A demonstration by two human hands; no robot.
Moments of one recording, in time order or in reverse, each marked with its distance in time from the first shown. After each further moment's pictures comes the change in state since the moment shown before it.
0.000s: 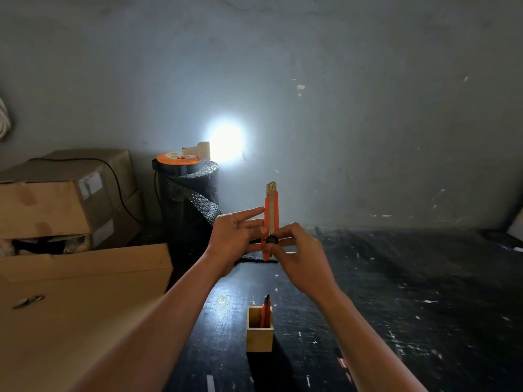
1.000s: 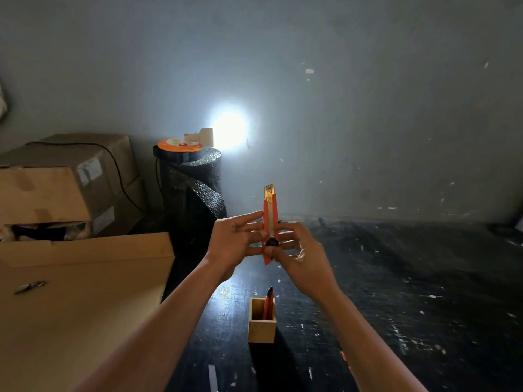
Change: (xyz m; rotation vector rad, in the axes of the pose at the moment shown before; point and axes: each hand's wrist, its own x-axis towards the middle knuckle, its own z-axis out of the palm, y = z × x) left_hand 0.009 -0.033 -0.016 -0.001 0.056 -0.034; right_hand 0.002 0.018 0.019 0.119 -0.018 -0.010
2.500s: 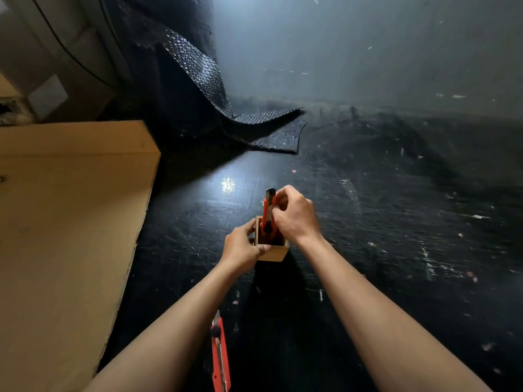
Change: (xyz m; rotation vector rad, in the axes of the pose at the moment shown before) left_hand 0.029 -0.259 -0.029 0.634 -0.027 -0.488; right_hand 0.035 0.204 0.123 -0.288 -0.145 0.380
